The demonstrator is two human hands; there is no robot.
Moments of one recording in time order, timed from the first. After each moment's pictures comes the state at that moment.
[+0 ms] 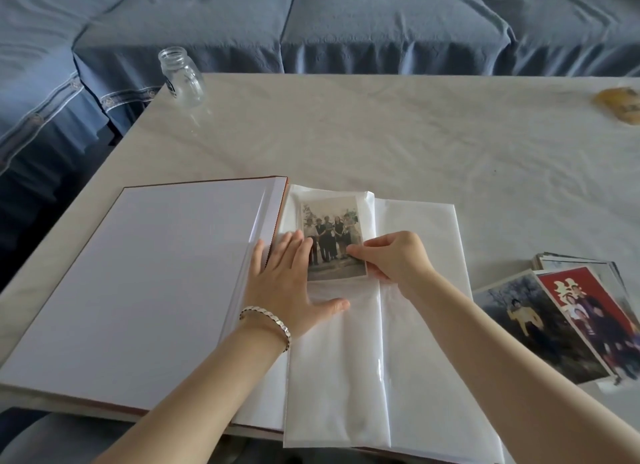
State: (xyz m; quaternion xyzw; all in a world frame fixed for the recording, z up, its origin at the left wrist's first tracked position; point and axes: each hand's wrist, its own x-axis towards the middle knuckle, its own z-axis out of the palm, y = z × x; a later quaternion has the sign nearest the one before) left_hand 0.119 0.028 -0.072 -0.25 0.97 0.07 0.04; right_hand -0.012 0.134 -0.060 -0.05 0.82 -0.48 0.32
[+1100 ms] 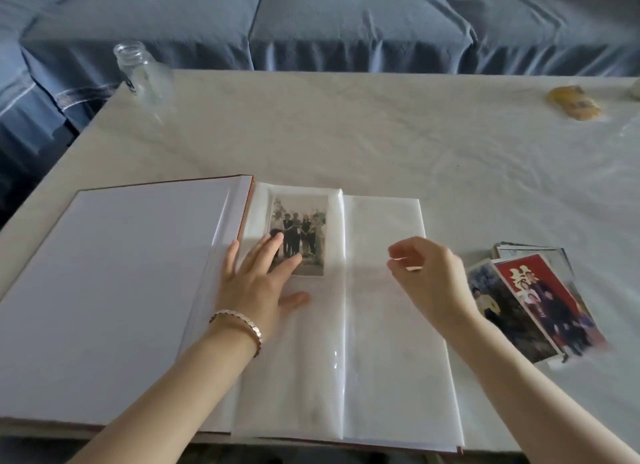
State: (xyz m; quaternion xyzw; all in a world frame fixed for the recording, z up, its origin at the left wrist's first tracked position) left_hand 0.120 0.027 -0.081 -0.15 0.99 0.05 -0.05; right_hand -0.009 0.214 -0.053 -0.17 0.89 -0.40 0.12
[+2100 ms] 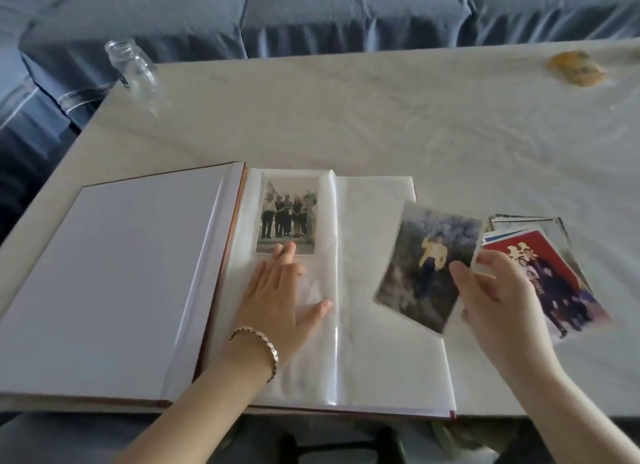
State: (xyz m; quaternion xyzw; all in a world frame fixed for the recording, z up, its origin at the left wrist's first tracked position) left_hand 0.139 0.076 -0.084 -0.17 0.97 0.17 0.02; right_hand 0.032 0.285 -0.033 -0.06 0.82 -0.56 0.12
